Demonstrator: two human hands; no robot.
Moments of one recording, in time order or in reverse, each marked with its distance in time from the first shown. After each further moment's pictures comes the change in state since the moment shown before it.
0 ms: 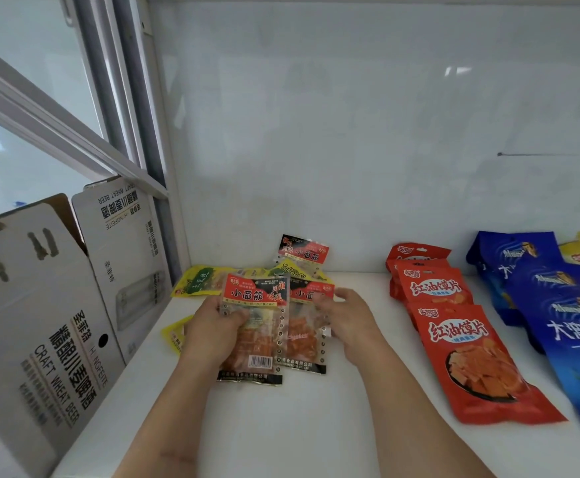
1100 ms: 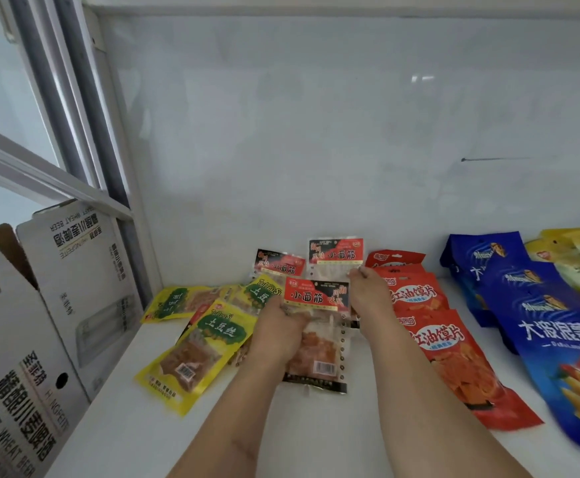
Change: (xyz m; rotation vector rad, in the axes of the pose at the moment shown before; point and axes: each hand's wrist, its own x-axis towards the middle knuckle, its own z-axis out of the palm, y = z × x) left_hand -0.021 0.054 0.102 -0.068 -0.273 0.053; right_hand 0.051 -0.029 -0.057 -0.040 0.278 -0.108
